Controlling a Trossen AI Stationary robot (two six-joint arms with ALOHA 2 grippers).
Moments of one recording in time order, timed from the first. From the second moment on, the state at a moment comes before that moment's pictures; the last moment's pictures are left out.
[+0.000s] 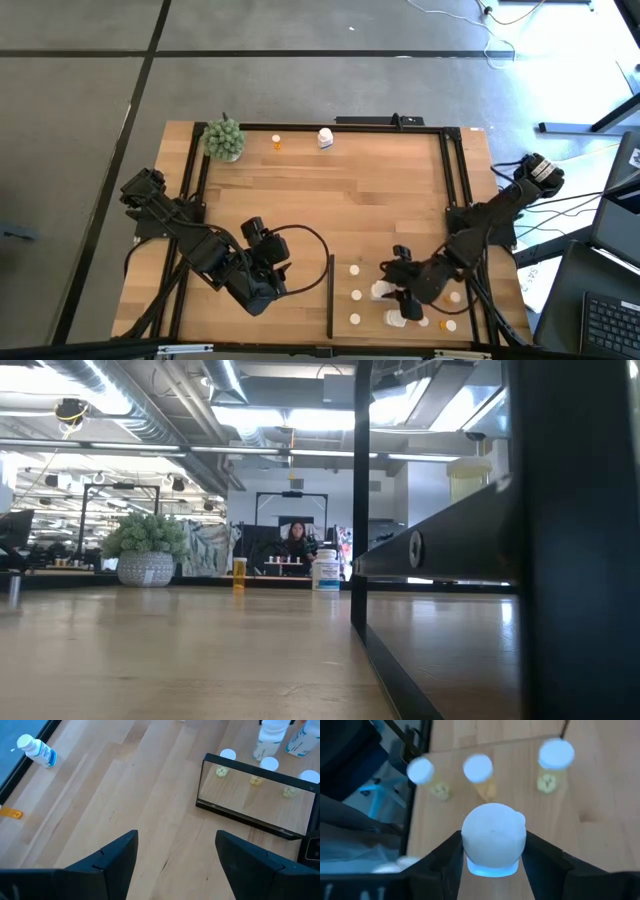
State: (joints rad) left arm -0.65 1.71 1.79 -1.20 -0.69 -0.88; right arm 0.74 1.40 0.89 -0.36 0.26 0.73
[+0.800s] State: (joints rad) left arm -0.65 1.71 1.79 -1.20 -0.69 -0.88; right arm 0.86 1.39 0.90 -0.53 0.38 0.94
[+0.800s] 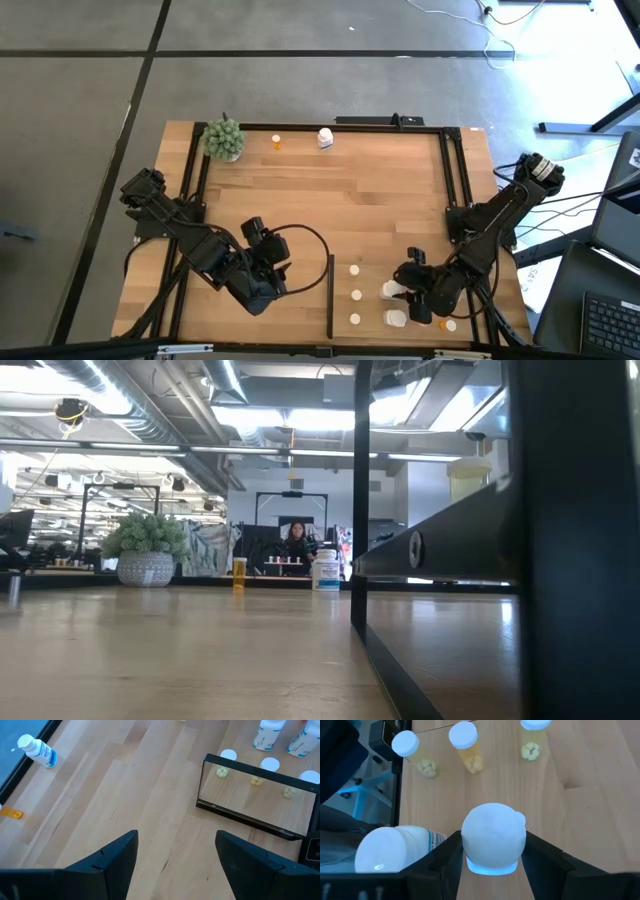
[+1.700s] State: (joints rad) left arm -0.65 1.71 1.79 -1.20 -0.69 -0.88; right arm 0.86 1.39 0.89 -0.52 0.34 0.94
